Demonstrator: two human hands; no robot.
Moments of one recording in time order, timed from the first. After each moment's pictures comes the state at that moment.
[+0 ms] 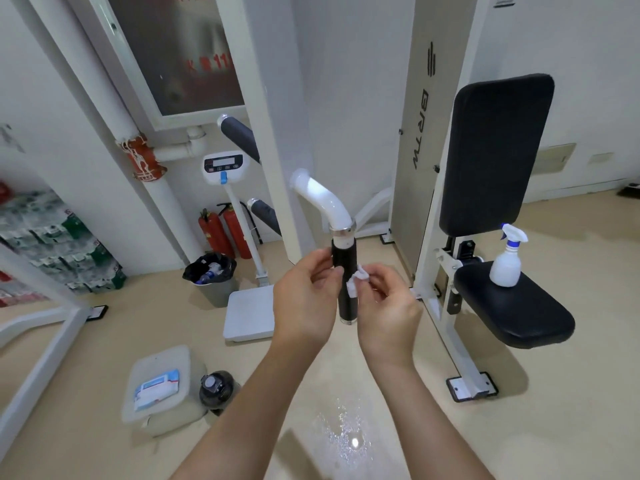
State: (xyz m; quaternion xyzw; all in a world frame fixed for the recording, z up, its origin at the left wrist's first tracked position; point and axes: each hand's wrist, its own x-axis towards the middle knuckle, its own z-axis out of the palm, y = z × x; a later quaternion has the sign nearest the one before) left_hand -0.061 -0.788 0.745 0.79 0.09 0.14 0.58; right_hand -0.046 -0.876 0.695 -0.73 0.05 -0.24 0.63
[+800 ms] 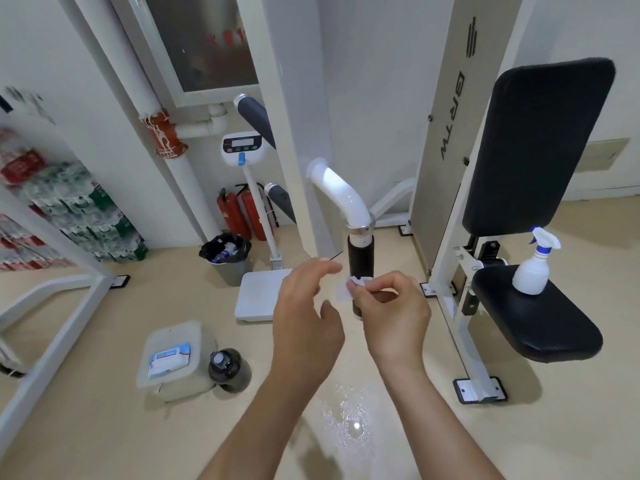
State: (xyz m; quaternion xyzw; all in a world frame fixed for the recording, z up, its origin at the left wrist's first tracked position) left_hand -0.070 -0.791 0.718 0.86 0.06 0.25 0.44; right_hand -0.027 -0.884 0.696 -0.76 0.08 -0.12 0.64
